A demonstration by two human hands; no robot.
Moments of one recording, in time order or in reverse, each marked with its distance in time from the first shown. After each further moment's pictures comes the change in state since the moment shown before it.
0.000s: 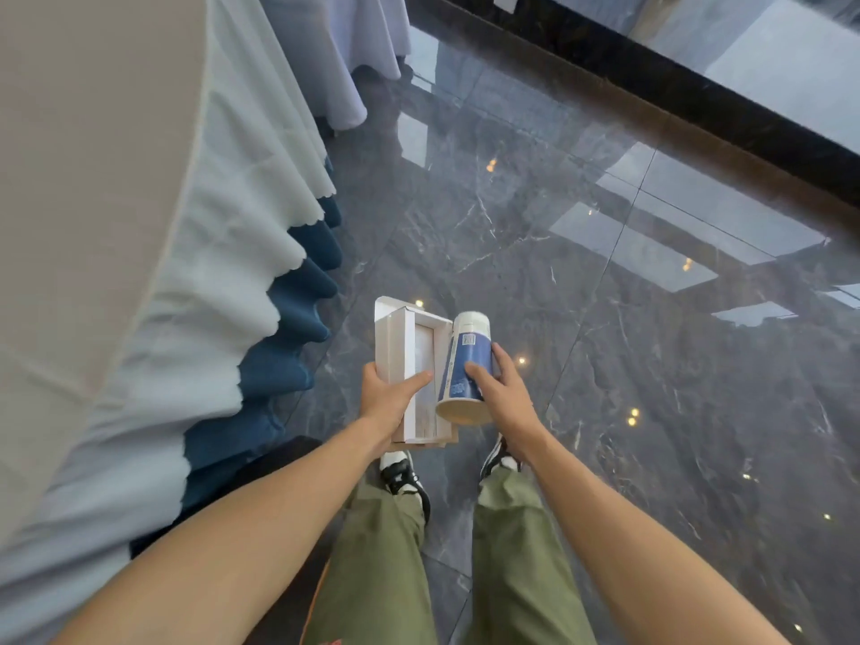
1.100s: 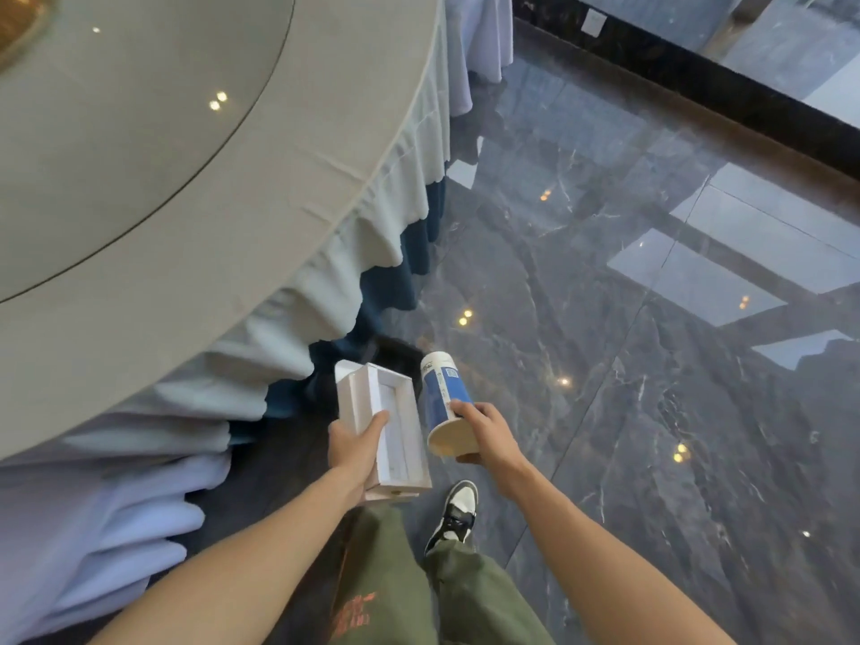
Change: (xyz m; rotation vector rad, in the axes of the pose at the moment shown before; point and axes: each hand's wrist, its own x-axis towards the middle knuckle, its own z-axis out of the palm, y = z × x) left_hand -0.263 -0.269 -0.306 -0.037 0.274 -0.114; right_hand -0.332 0.194 0.208 -0.009 -0.150 0.130
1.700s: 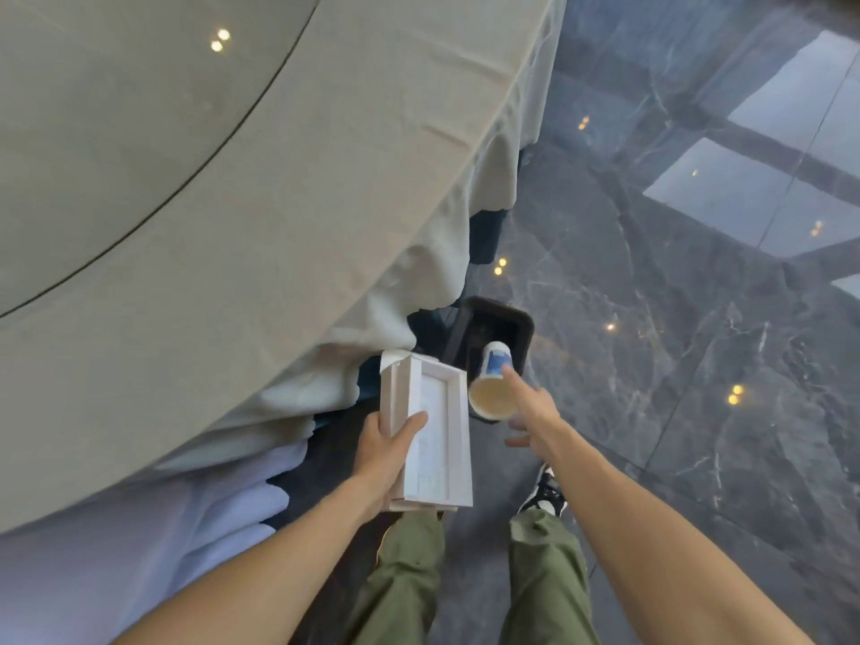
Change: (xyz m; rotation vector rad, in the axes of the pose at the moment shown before) left_hand 0.151 -0.037 -0.145 0.161 -0.169 -0.023; right_hand 0.140 0.038 0.184 0.080 0.164 0.279
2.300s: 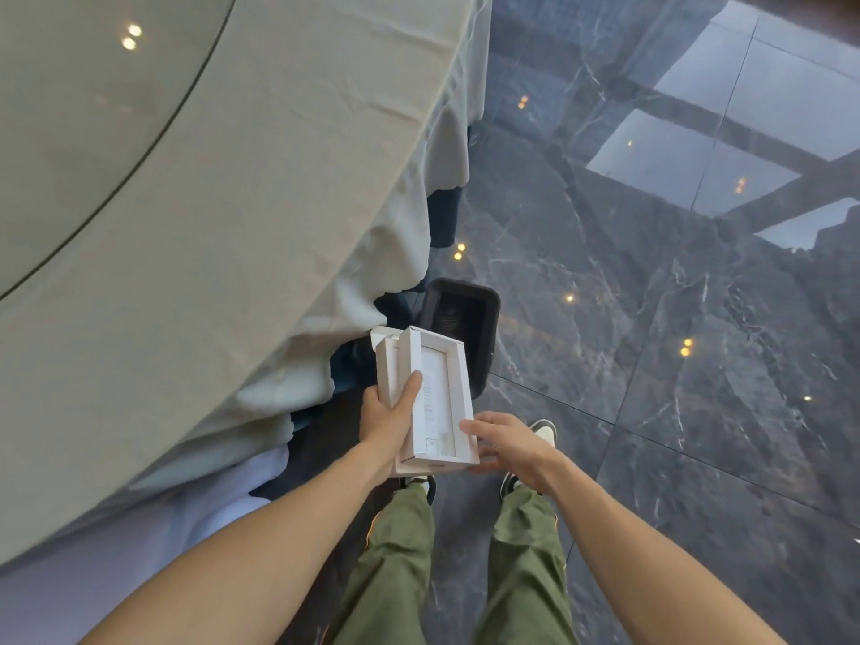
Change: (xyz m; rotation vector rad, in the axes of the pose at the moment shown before) left_hand 0.013 0.014 0.014 0.023 -0.060 0.026; right_hand -0.048 0.072 0.005 -0.072 -0.379 -0.074
